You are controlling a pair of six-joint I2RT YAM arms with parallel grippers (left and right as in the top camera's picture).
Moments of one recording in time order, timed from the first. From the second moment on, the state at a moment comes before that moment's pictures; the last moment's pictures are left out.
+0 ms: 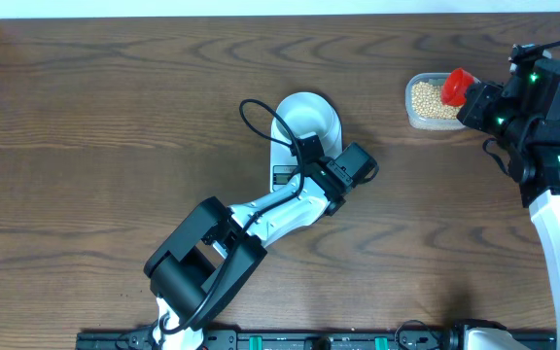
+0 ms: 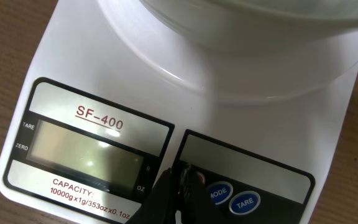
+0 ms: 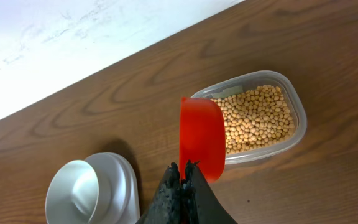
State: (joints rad) left arm -0.82 1.96 1.21 -0.50 -0.44 -1.09; right arm -0.06 1.31 1.18 -0.51 -0.17 0.37
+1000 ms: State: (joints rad) left arm -0.82 1.77 1.21 -0.63 -0.45 -1.03; right arm -0.06 1.31 1.18 -0.52 -0.11 0.37
